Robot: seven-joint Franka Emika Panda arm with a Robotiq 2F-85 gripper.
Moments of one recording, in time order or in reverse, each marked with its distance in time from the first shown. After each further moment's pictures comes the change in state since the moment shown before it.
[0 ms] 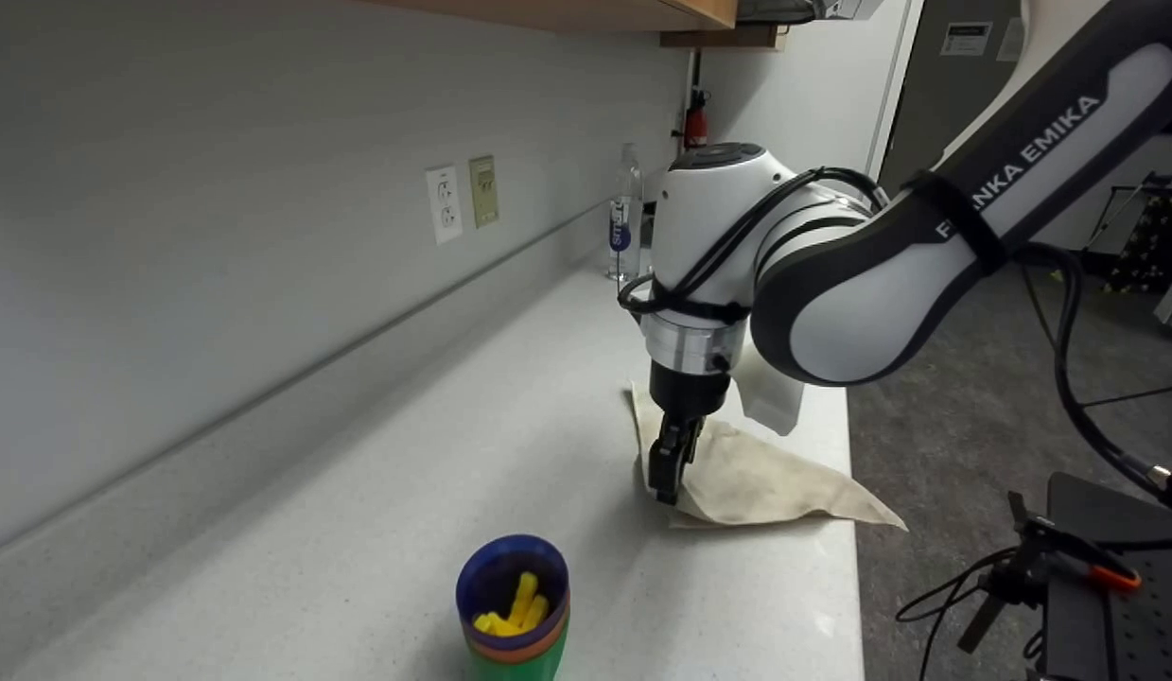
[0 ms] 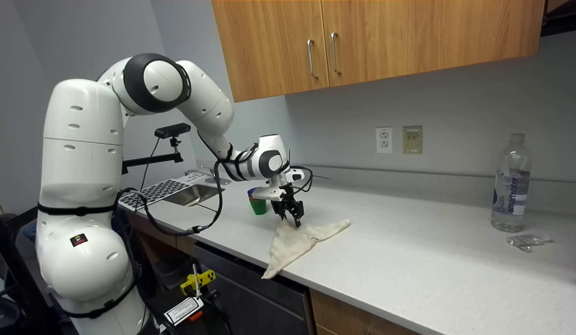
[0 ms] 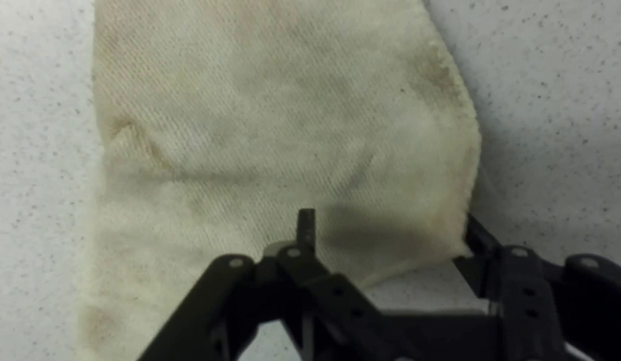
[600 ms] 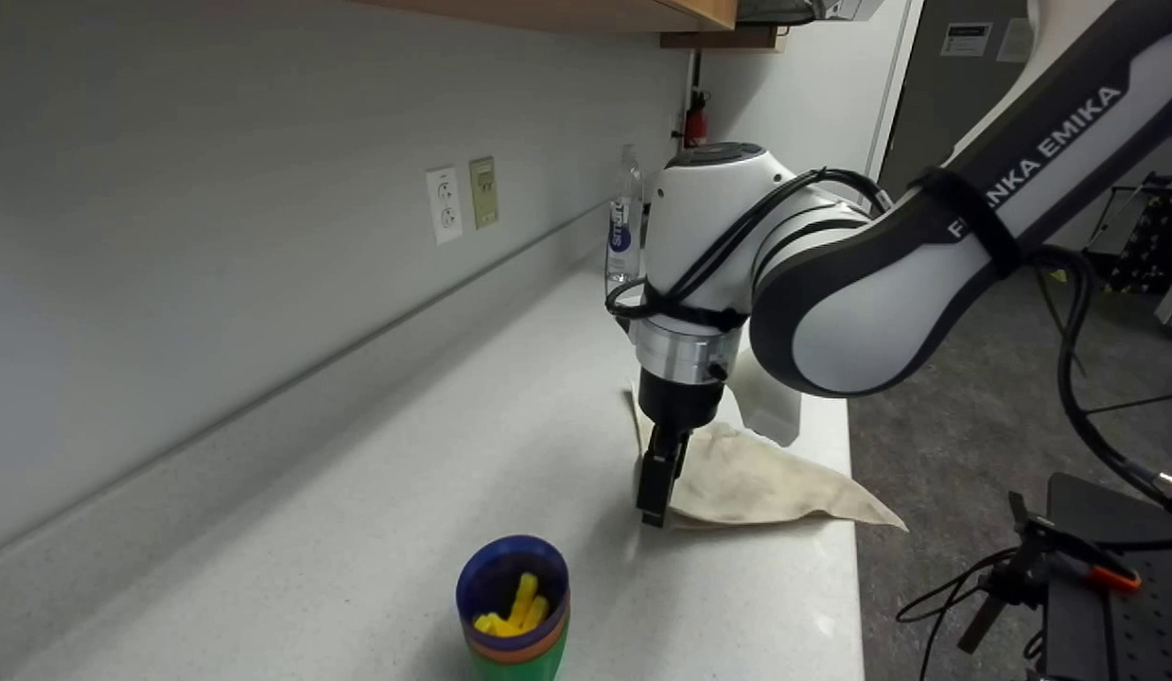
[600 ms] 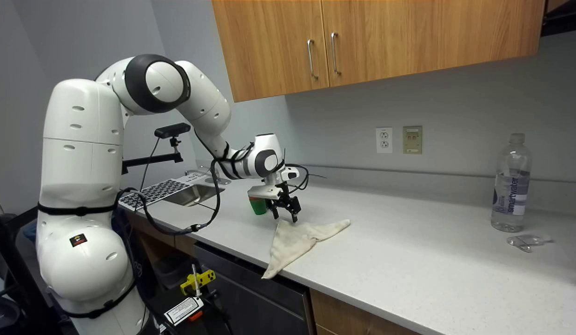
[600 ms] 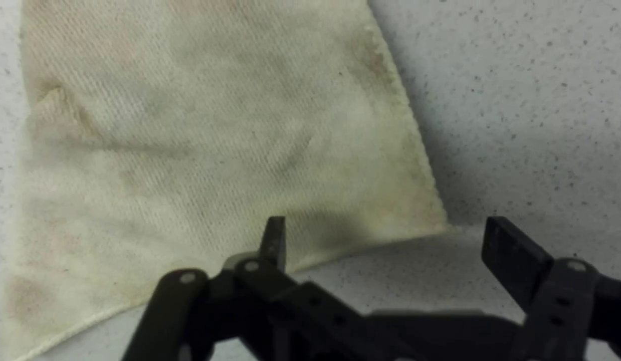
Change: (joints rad) arm -0.006 -0.001 0.049 0.002 0.032 0.022 -0.065
